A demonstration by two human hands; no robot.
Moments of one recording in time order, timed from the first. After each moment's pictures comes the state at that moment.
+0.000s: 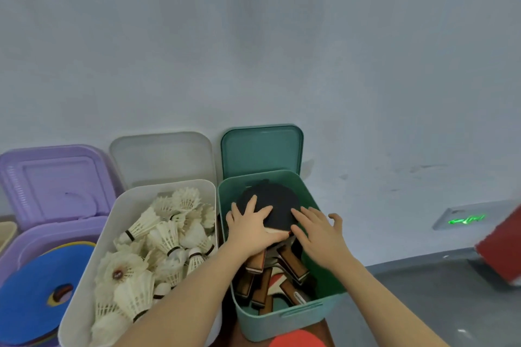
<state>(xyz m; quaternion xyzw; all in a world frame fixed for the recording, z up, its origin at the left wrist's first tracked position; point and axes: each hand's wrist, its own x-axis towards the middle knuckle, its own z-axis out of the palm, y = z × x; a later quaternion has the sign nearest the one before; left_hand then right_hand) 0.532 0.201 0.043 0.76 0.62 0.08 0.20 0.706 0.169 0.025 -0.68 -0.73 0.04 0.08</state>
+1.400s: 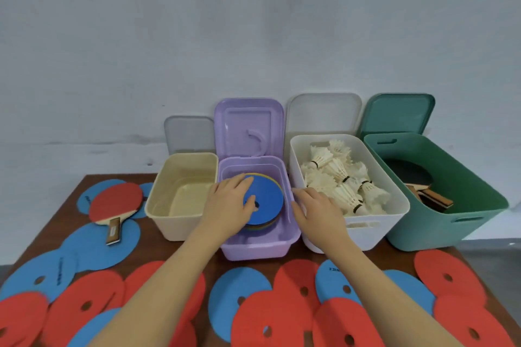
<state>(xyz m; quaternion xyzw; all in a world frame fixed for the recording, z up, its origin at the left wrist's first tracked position) 0.072 0.019 0.075 0.77 0.61 0.19 0.04 0.275 0.012 0.051 -0.62 -0.75 0.02 0.23</state>
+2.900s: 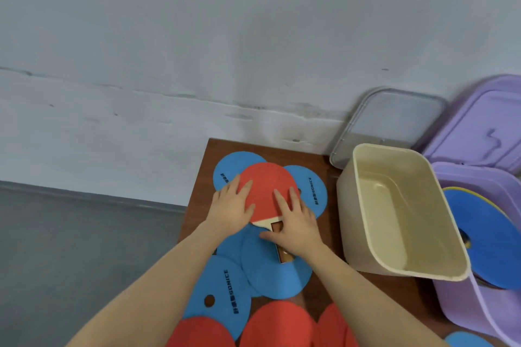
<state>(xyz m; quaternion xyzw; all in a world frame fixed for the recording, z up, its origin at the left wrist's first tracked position) -0.398 0.150 -0.106 0.69 0.69 0.02 0.21 -0.219 0.148 -0.112 -0.59 -0.78 0.22 -0.03</state>
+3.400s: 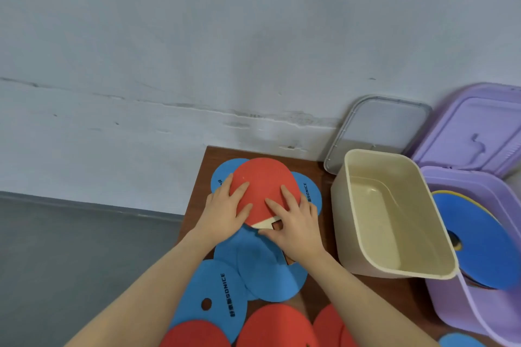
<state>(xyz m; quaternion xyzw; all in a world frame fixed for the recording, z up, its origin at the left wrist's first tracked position) -0.406 0.137 -0.093 0.70 0.68 0.14 0.19 -0.217 0.139 -0.087 -0.55 -0.83 0.09 0.09</state>
